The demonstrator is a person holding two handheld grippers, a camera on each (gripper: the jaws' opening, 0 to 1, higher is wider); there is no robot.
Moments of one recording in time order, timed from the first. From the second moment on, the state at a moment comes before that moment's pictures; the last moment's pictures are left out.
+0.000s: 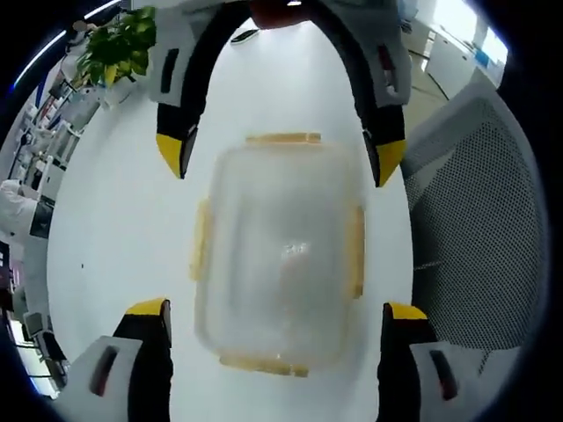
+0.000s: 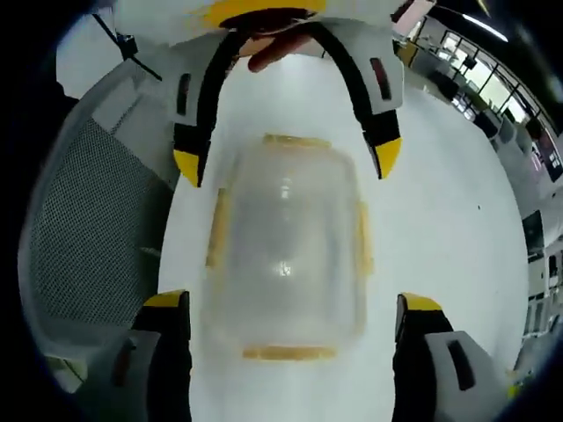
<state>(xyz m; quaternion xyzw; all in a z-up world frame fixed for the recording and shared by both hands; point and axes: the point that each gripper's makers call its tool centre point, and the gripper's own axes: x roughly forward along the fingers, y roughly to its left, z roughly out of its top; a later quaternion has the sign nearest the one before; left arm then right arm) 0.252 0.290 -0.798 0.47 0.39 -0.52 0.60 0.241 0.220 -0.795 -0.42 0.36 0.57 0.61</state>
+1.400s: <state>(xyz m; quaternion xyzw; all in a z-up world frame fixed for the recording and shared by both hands) 0.247 0.325 -0.818 0.48 0.41 -0.49 0.61 0.238 0.245 -0.809 -0.47 0.35 0.57 0.57</state>
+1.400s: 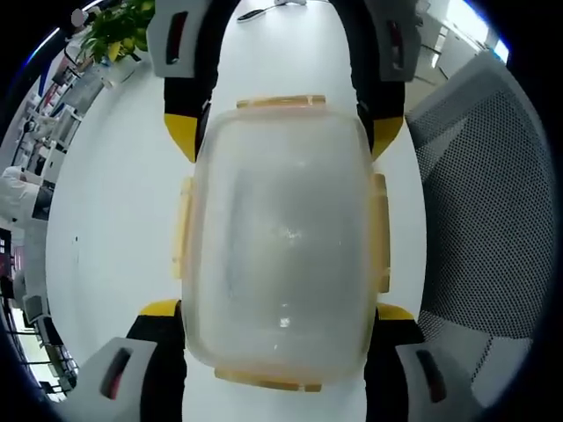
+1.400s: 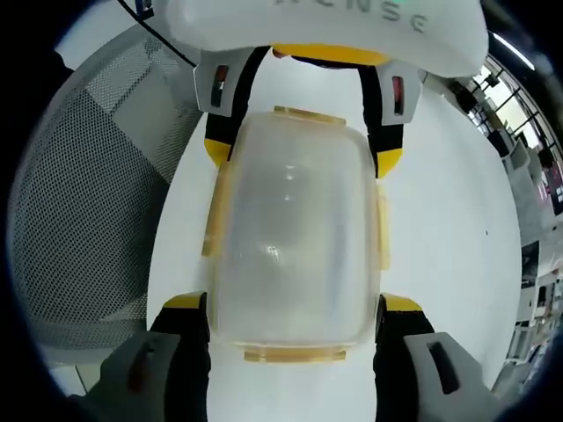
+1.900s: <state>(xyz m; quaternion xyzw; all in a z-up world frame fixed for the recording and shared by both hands) 0.265 0.374 -0.819 0.47 0.40 -0.50 0.61 0.255 0.295 -0.810 -0.47 0.35 0.57 0.58</state>
